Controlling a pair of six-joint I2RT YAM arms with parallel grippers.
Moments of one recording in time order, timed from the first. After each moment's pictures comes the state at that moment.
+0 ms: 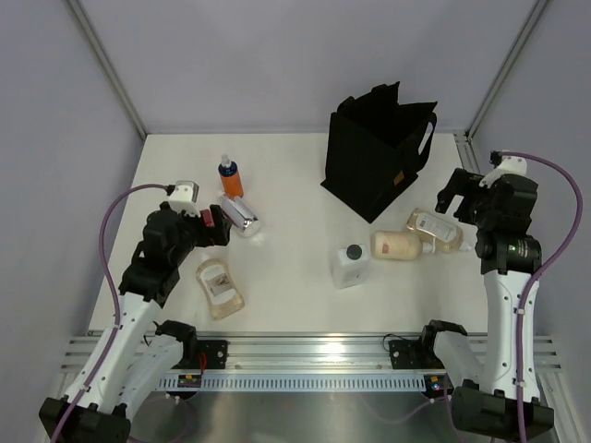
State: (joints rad) left arm -0.24 0.69 0.67 -0.33 0.02 -0.17; right arm -0.20 0.89 1.10 -0.66 -0.01 0.21
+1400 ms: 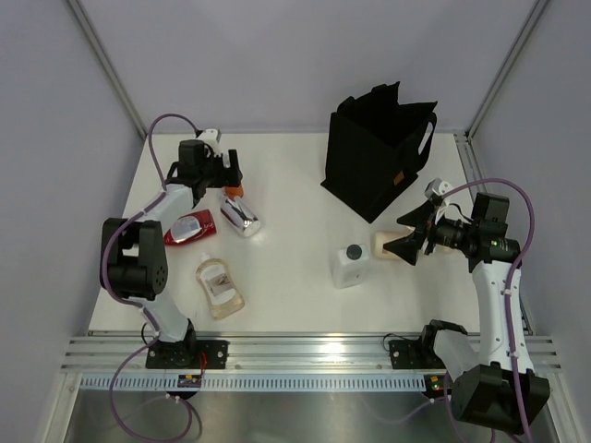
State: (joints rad) left arm -0.09 1.71 1.16 -0.04 0.17 -0.10; right arm -0.22 0.92 0.87 -0.70 -1.22 -0.56
